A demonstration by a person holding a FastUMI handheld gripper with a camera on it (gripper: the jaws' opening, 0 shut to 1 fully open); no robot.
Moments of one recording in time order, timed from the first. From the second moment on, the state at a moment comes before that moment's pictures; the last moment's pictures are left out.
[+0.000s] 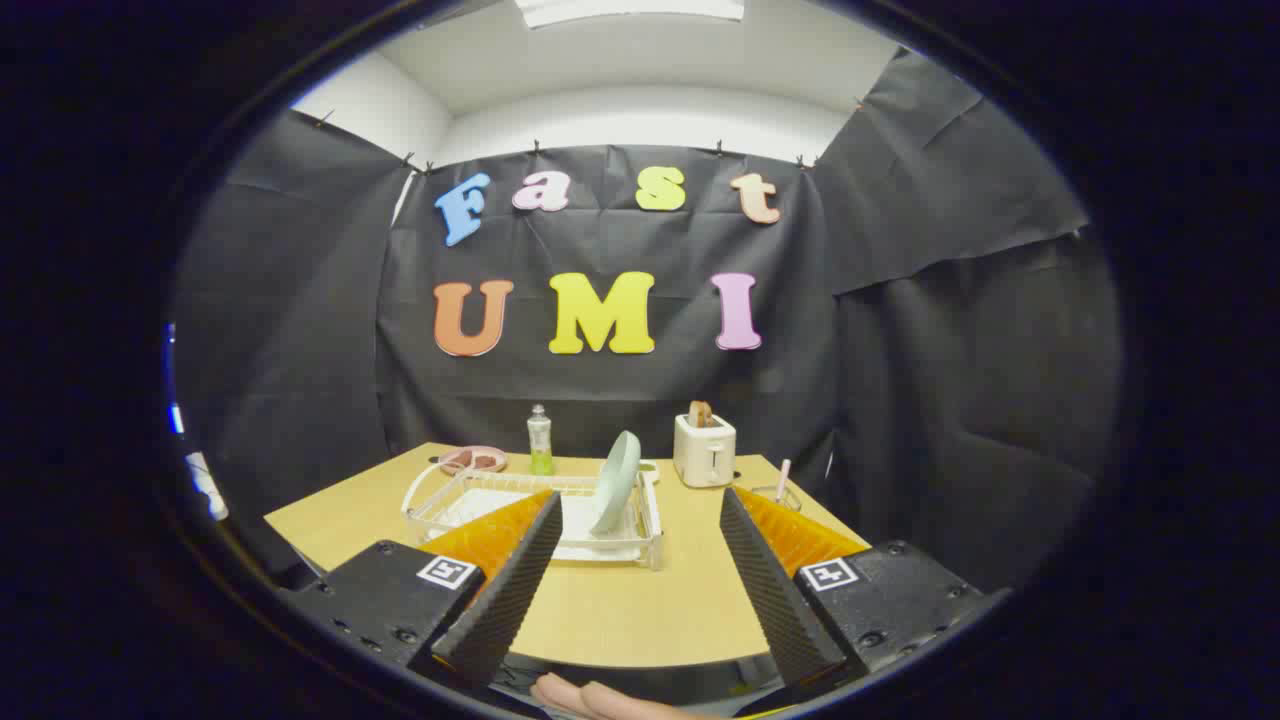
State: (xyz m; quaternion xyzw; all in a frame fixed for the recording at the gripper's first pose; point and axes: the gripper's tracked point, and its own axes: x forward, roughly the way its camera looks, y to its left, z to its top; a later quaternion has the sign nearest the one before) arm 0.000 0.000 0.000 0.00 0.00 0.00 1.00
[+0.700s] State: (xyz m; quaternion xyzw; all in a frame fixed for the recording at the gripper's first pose) arm 0.003 -0.002 -0.008 0.00 0.01 0.01 1.00
